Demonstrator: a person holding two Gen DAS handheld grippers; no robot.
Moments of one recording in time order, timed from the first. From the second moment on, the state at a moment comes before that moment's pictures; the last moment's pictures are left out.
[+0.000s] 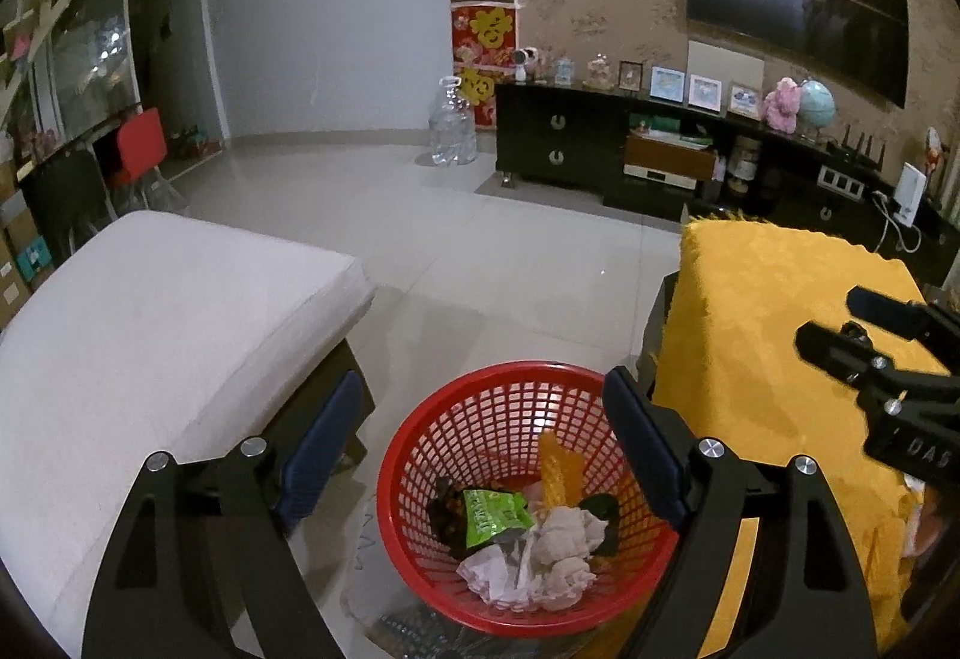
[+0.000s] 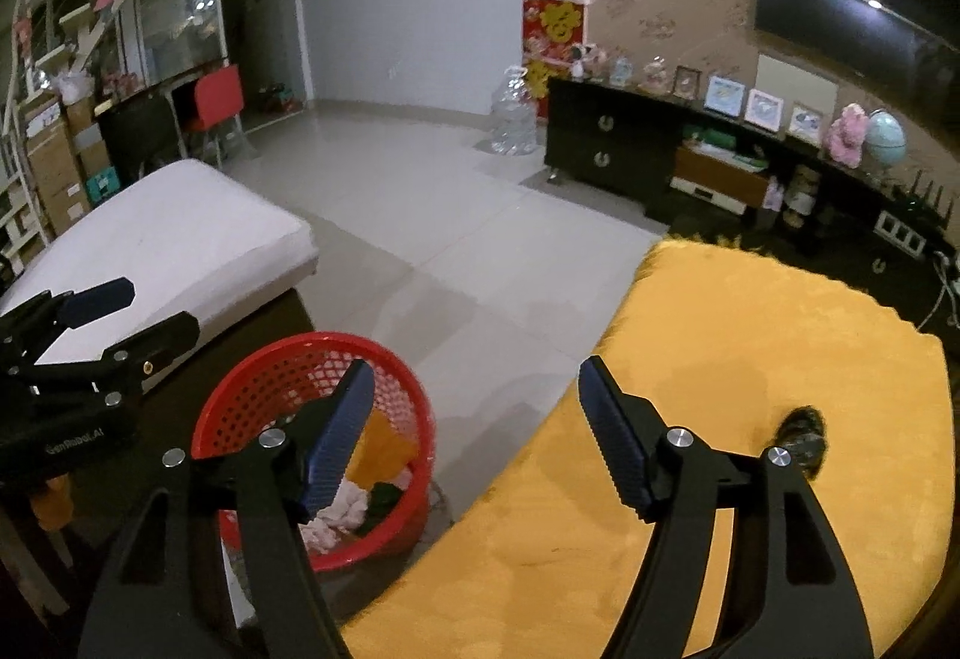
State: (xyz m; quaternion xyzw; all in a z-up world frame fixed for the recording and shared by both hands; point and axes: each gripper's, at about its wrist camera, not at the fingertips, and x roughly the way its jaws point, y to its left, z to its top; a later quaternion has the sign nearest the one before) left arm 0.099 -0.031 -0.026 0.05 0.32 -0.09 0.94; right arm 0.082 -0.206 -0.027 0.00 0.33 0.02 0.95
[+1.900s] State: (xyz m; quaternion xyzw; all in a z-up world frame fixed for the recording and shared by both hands) left arm -0.051 -0.287 -0.126 0.22 0.38 -0.42 0.79; right arm -0.138 -0.438 -0.059 0.17 0.32 -0.27 0.89
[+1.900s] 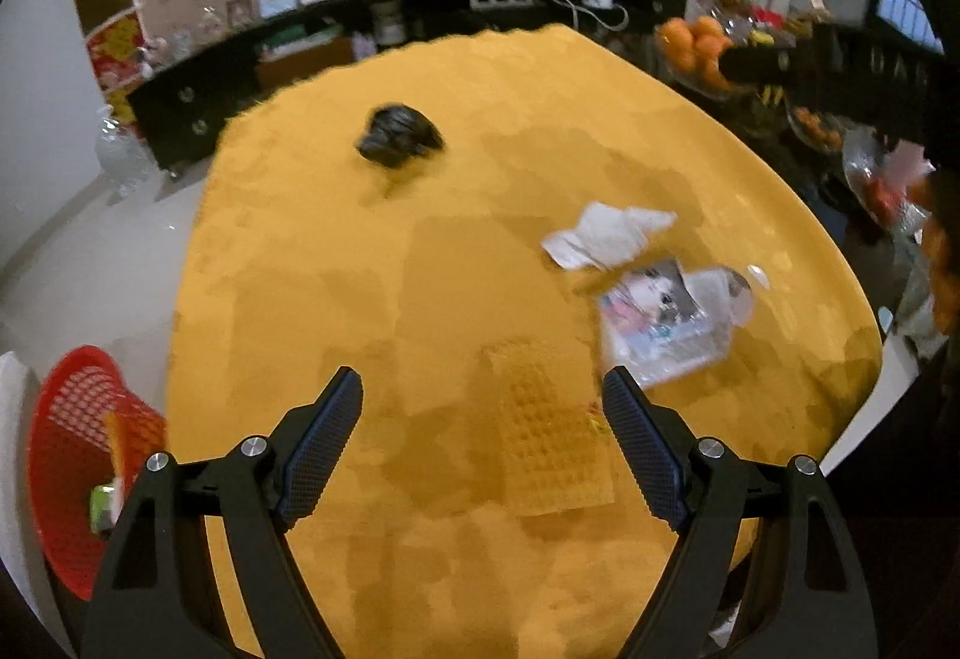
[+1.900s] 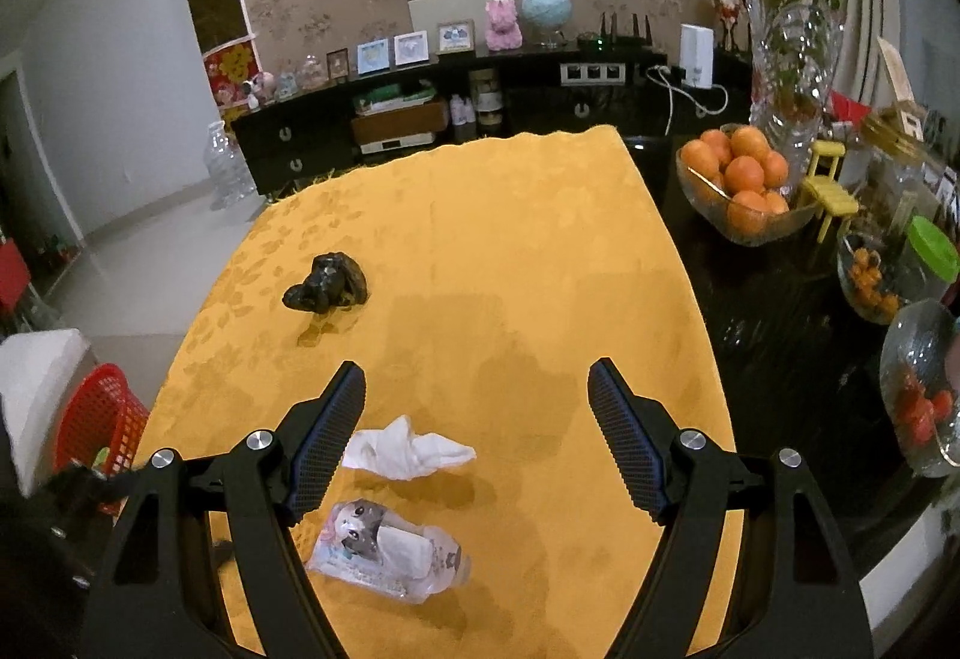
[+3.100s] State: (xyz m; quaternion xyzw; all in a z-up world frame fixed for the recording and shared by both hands) left arm -0.017 -0.258 -0.098 0.19 0.36 -0.36 0.84; right arm -0.081 -0.421 -0.109 0.13 0.41 -0.22 0.88
